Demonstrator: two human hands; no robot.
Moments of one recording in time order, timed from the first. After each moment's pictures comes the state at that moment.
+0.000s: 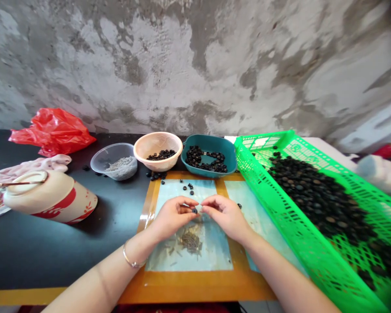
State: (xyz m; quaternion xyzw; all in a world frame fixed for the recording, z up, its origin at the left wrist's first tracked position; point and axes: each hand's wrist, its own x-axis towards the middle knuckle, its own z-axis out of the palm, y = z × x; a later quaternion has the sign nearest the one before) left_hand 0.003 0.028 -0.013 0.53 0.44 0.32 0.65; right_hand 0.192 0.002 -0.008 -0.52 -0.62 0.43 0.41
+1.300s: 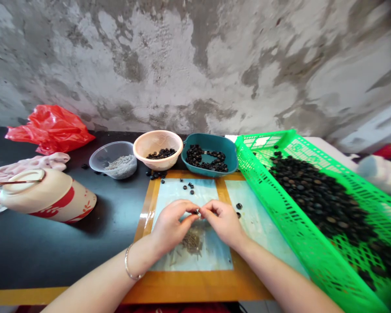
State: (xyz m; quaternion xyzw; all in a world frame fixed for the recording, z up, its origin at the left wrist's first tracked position) left_hand 0.001 0.011 -0.018 0.79 0.36 0.43 0.27; right_hand 0.177 -0.007 -0.014 -0.57 -0.60 0.40 0.40
